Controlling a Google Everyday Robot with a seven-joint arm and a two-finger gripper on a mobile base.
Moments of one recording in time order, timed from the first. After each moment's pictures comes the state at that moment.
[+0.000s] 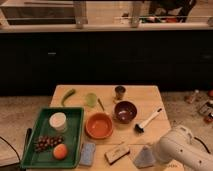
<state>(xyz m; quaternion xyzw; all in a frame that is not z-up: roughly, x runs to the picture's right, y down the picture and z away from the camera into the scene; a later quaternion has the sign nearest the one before) 0.248 0.342 0.721 -0.32 -0.05 -0.04 0.95</state>
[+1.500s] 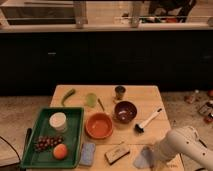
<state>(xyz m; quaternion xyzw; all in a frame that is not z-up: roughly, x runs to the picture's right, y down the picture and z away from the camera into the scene) 0.253 0.357 0.747 -0.35 -0.13 0.00 0.93</state>
